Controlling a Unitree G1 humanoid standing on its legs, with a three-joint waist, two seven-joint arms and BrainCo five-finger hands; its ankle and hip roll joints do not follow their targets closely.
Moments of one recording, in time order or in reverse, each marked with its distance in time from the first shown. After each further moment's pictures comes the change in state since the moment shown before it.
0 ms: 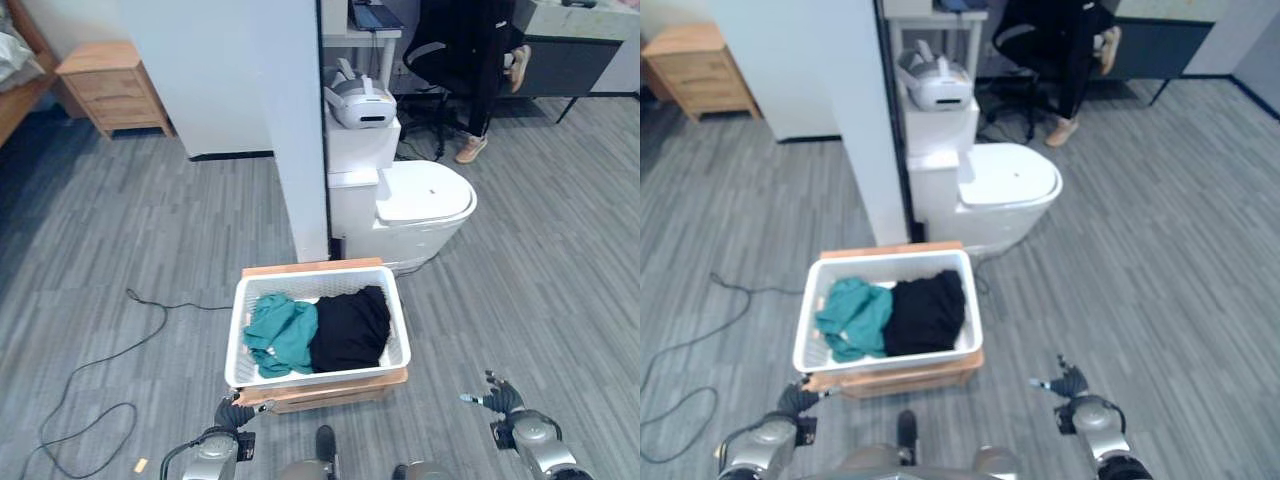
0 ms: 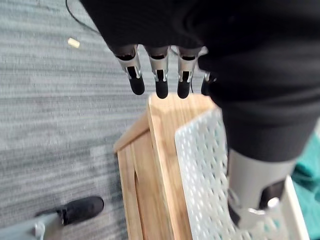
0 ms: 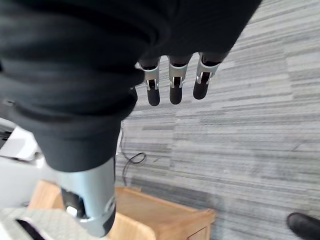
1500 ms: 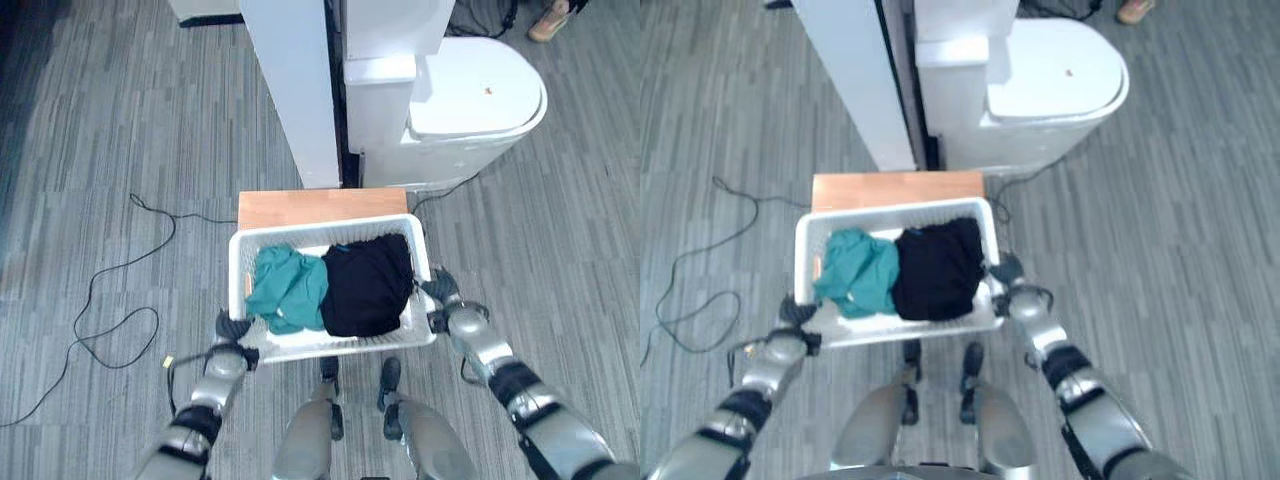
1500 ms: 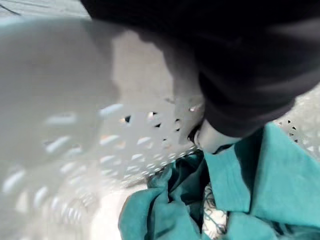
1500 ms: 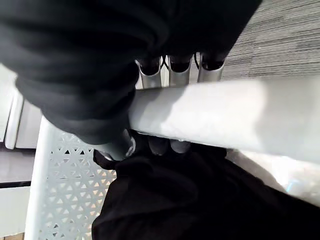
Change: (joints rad) left arm -0.237 0.044 -0.071 -0.125 0.038 -0.003 0.200; right arm -0.372 0.073 0.190 -0.126 0.179 -0.021 -0.112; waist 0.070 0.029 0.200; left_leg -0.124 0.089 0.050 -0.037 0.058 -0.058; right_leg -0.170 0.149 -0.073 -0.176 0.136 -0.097
